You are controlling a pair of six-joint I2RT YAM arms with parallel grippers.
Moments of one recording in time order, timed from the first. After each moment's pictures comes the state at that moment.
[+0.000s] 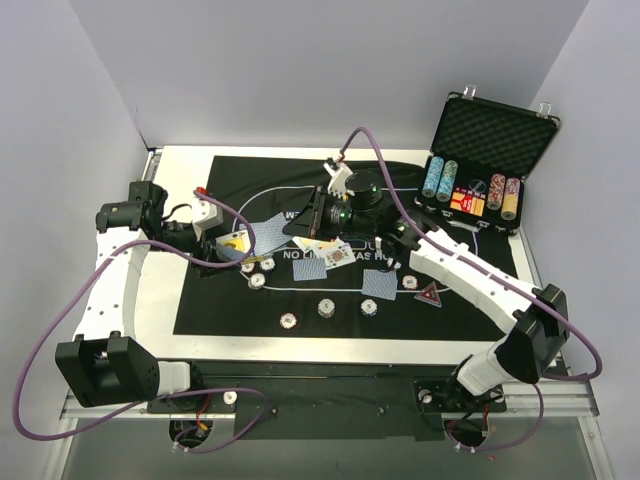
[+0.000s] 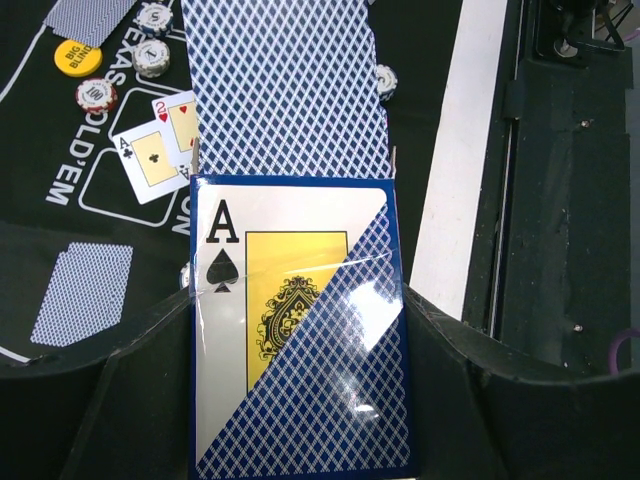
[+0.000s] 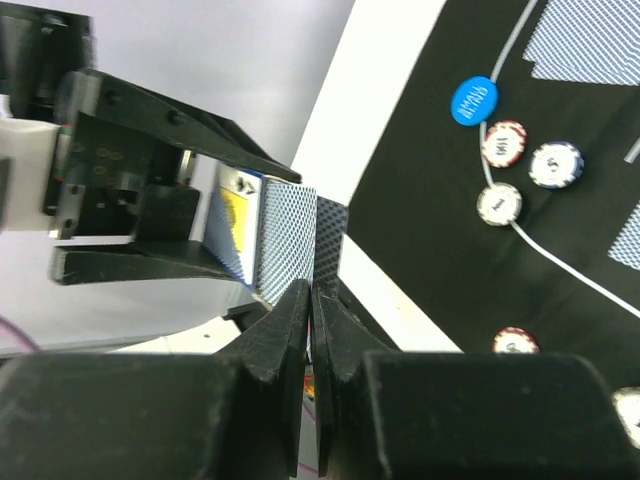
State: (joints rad) left arm 0.08 1.32 1.32 -1.35 1.13 1.25; right arm 0.77 1.50 1.32 -0.20 -0.31 0.84
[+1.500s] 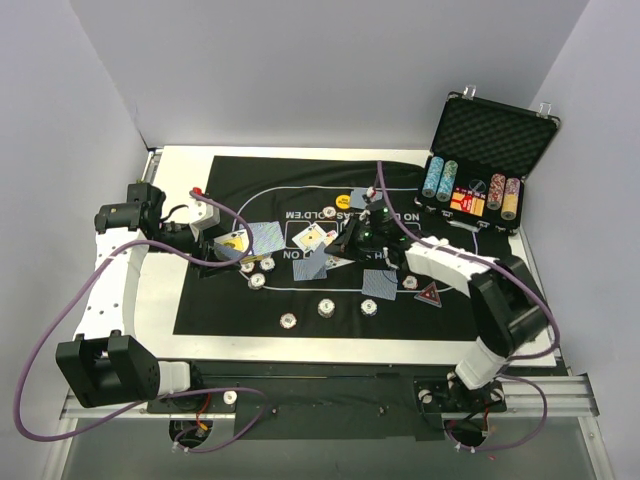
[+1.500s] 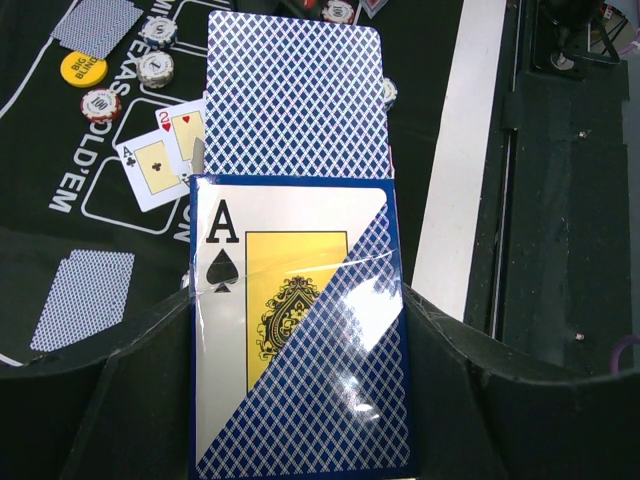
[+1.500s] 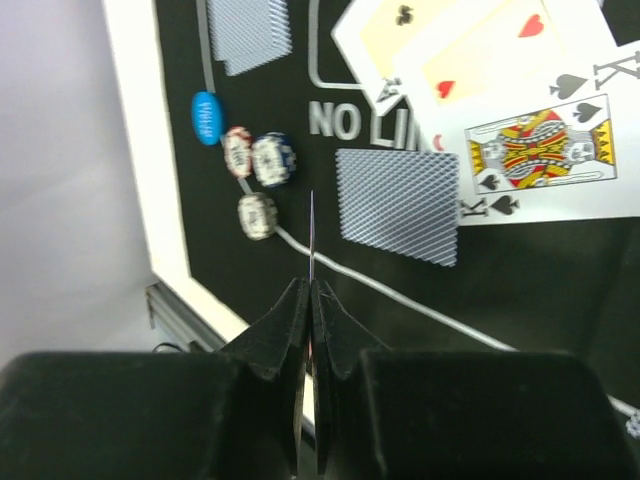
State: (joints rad) left arm 0.10 1.32 1.30 -1.35 1.17 1.27; right arm 0.54 1.60 0.94 0.03 -0.33 0.92
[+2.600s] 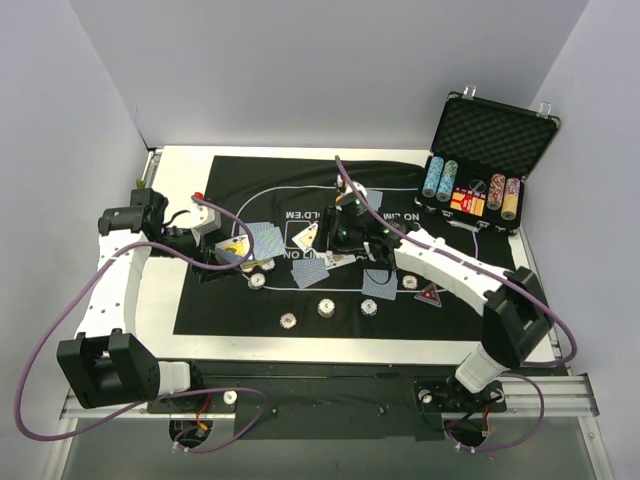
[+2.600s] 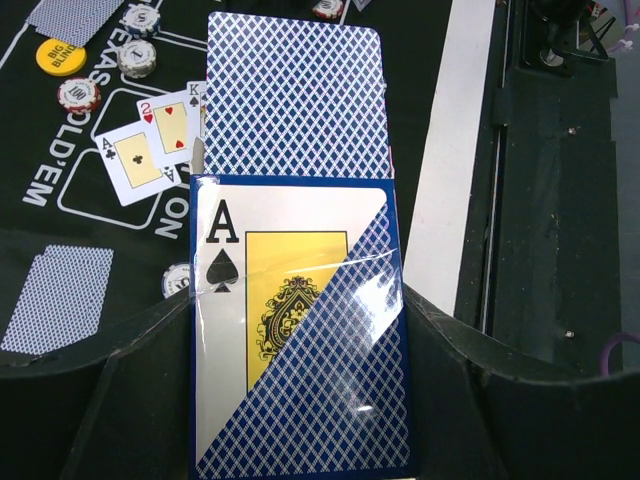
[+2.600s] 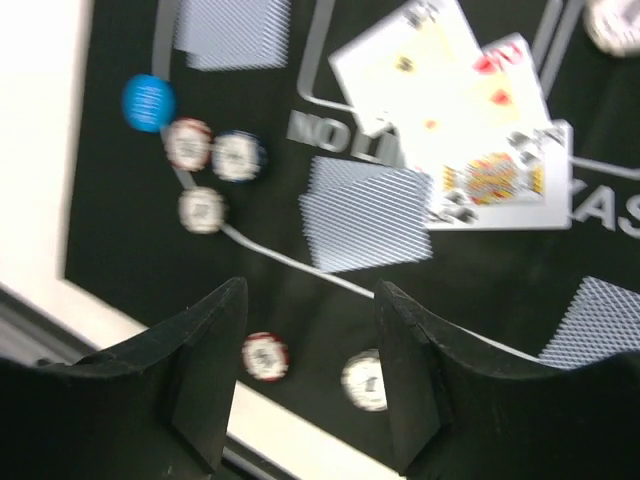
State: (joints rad) left arm 0.10 1.32 1.25 -1.35 1.18 1.28; right arm 0.72 1.61 1.17 -0.33 0.04 0.63
